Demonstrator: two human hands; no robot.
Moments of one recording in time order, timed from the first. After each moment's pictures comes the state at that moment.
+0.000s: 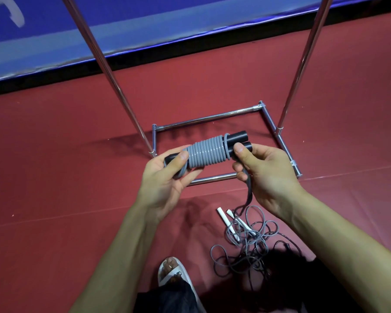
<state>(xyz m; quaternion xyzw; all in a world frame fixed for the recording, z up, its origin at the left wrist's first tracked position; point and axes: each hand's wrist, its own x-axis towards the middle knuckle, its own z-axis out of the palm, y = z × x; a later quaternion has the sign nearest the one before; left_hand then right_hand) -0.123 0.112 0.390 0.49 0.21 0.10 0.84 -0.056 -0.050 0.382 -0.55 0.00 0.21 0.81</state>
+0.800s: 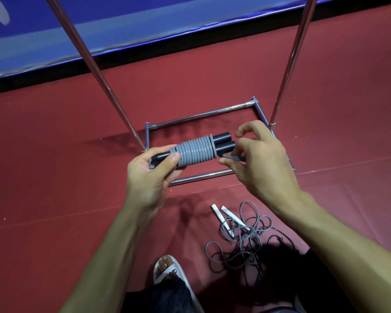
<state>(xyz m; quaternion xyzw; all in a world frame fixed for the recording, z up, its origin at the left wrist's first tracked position) -0.125 0.111 0.383 0.58 0.21 0.17 0.77 -0.050 -0.070 0.380 -0.89 -0.27 -0.12 0.36</state>
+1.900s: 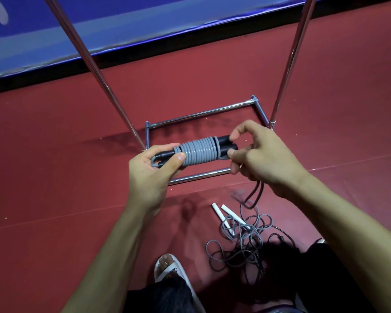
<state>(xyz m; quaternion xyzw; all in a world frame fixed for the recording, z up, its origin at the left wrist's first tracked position) -0.123 0.109 0.380 0.66 0.20 0.20 0.70 -0.038 -0.074 0.398 -0.80 -0.13 0.19 0.55</state>
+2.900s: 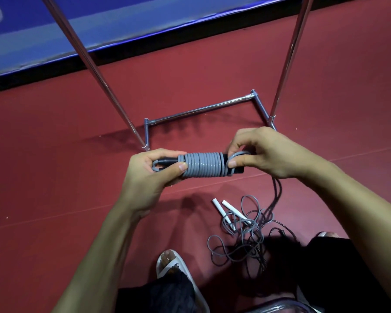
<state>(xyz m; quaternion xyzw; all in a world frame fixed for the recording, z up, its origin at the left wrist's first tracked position) -0.136 0.124 0.385 0.71 0.15 0.07 0.68 -0.009 -0.094 0.386 -0.79 -0.42 0.18 0.40</state>
